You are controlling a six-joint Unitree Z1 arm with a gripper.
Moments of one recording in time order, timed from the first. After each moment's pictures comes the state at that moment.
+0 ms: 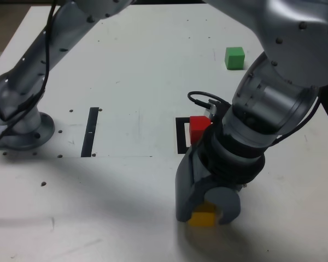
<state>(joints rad) -0.49 2.37 -2.04 1.54 -0.12 -0.46</state>
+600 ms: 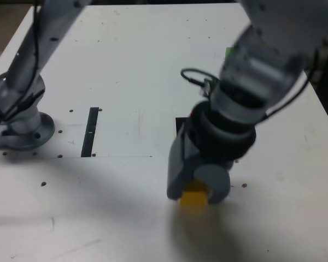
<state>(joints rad) -0.49 2.27 -1.99 1.57 -0.07 -0.42</state>
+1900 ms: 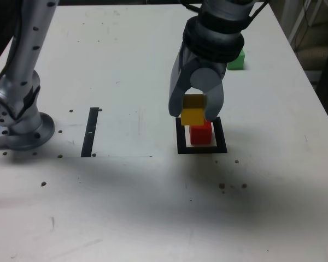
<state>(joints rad) -0.16 2.12 -1.89 1.61 0.02 -0.10</state>
